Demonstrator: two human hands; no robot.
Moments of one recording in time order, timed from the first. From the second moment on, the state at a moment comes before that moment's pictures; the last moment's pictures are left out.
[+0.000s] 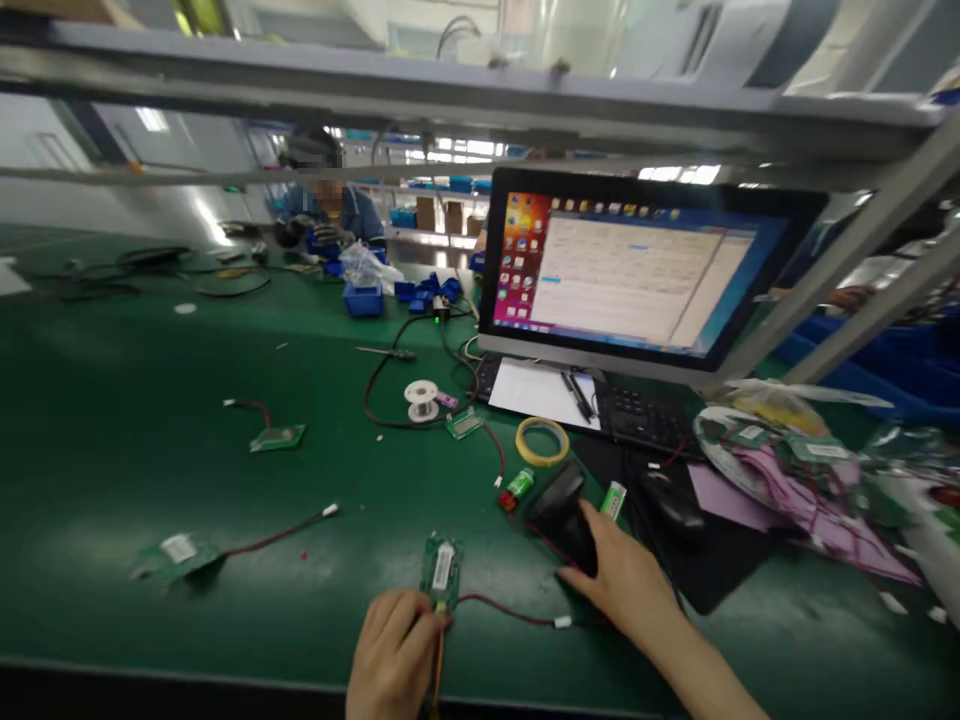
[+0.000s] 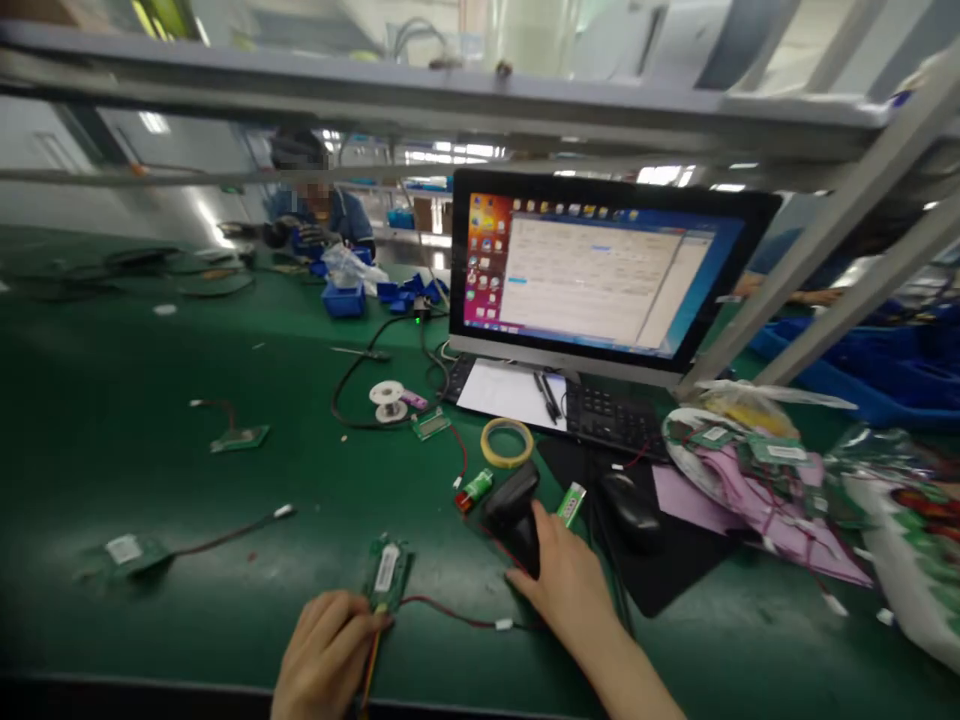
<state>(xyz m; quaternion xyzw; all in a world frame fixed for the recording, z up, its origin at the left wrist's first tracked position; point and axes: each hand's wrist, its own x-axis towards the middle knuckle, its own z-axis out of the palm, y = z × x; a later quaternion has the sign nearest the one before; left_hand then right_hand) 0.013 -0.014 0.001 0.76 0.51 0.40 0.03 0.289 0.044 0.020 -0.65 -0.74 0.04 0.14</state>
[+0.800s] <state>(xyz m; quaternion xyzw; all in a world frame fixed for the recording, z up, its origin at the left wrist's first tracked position) 0.015 -0.014 0.006 0.76 0.53 0.37 0.03 0.231 0.022 0.138 -0.41 -0.83 0.37 -0.01</state>
